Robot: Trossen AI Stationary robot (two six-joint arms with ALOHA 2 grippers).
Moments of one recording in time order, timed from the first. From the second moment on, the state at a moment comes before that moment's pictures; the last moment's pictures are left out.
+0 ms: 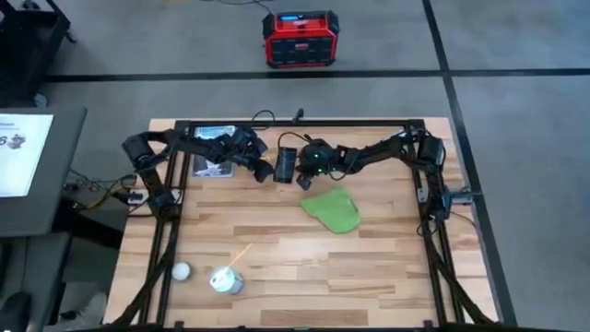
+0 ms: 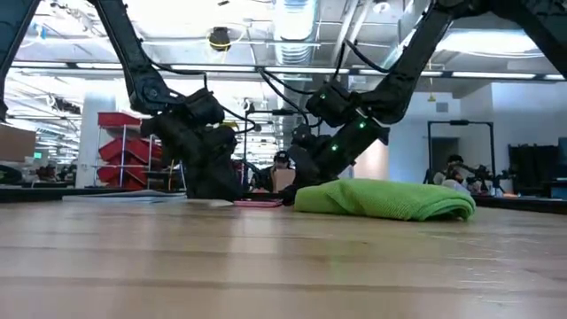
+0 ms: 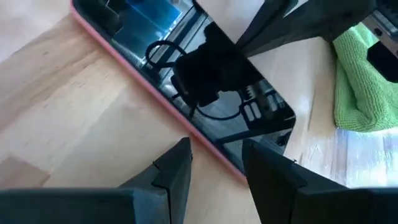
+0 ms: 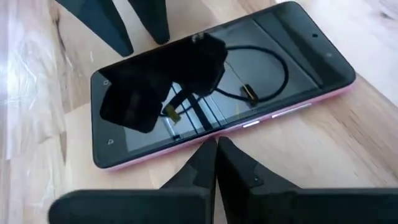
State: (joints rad) left arm 0.65 1.76 0.71 0.19 0.49 -0.18; right arm -0.36 2.05 1.04 0.31 -0.08 0.16
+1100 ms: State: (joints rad) left arm 0.63 1.76 0.71 0.21 0.50 -0.21; right arm -0.36 2.05 1.04 0.35 -0.10 0.12
